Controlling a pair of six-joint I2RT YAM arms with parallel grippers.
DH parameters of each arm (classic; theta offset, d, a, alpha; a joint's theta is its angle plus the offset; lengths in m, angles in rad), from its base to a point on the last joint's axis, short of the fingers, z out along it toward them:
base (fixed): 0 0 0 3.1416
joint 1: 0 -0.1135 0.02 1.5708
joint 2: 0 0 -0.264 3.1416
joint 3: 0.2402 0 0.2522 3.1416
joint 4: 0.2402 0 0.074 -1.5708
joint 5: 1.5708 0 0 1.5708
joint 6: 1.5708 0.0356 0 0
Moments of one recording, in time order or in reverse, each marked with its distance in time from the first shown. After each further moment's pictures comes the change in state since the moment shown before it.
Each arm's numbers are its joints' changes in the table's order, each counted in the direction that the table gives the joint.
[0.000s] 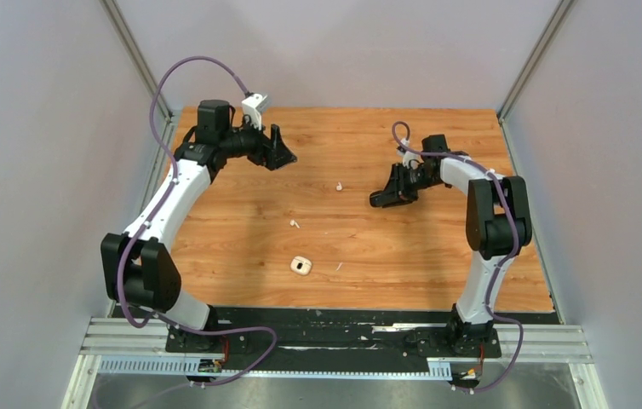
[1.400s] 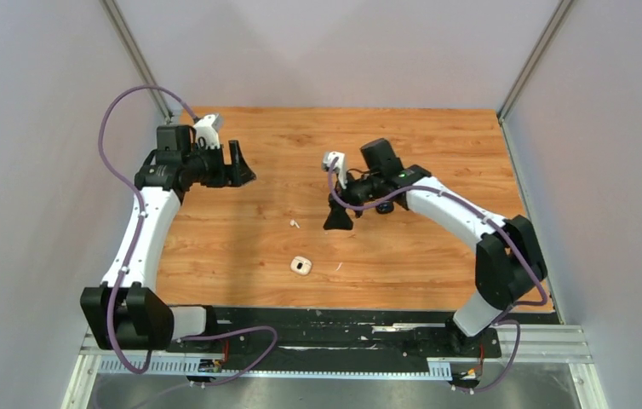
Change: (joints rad) left arm -0.200 -0.218 -0.122 0.315 -0.176 -0.040; right arm -0.426 -0.372 -0.095 -0.122 0.015 -0.501
